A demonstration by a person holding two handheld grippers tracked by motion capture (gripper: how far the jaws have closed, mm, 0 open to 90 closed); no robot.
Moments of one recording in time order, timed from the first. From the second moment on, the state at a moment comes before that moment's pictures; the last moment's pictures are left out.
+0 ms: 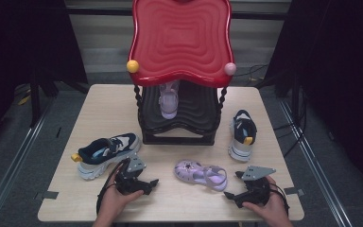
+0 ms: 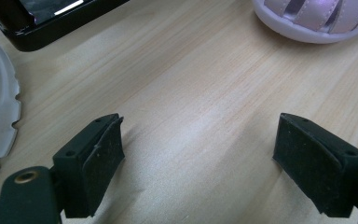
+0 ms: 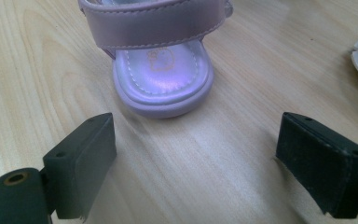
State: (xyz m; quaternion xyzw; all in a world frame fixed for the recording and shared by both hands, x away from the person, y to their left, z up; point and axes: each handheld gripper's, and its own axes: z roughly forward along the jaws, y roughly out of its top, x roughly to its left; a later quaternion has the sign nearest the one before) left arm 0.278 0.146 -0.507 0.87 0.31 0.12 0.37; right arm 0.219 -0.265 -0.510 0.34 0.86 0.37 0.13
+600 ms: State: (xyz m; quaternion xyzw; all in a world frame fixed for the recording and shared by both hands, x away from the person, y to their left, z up) left arm 0.279 0.148 -0.508 0.87 0.30 0.12 0.37; right arm 0.229 -0.249 -0.501 0.32 0.85 0.39 0.12
